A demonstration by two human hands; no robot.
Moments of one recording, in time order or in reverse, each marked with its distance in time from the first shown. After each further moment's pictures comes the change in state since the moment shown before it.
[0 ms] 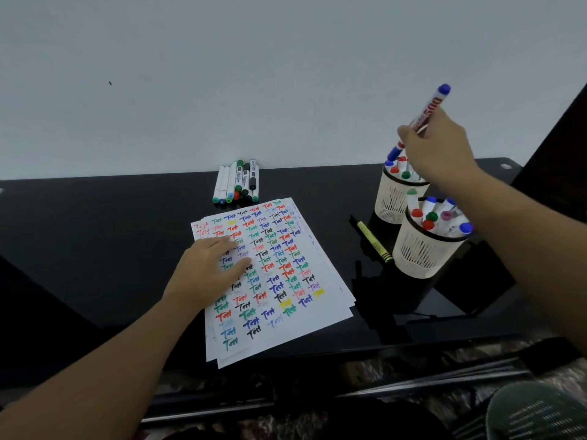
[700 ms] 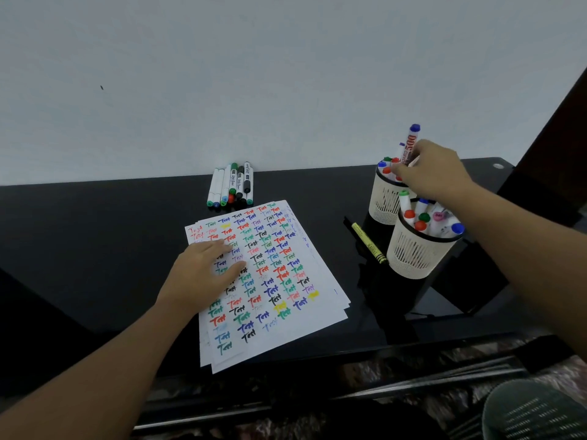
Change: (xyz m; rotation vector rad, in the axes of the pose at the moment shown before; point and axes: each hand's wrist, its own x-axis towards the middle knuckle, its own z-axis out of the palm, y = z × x) left_hand 0.000 -0.001 0.000 -0.037 0.009 -0.006; right_hand -0.001 0.037 0.001 -0.242 -0.169 0.094
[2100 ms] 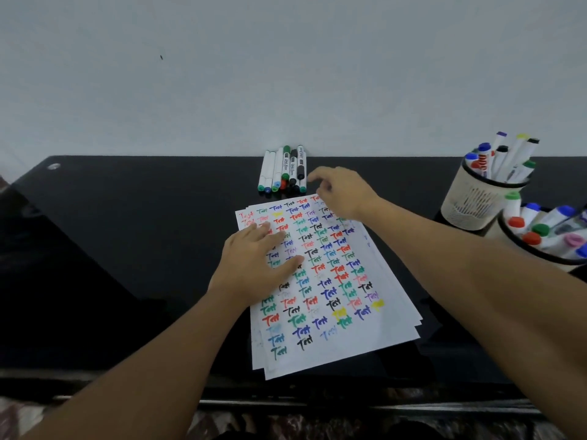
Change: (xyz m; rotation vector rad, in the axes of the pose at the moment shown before) left_hand 0.005 0.000 -0.002 0.102 -0.144 -0.071; right_hand 0.012 -0.141 0.197 -0.002 -0.372 -0.503
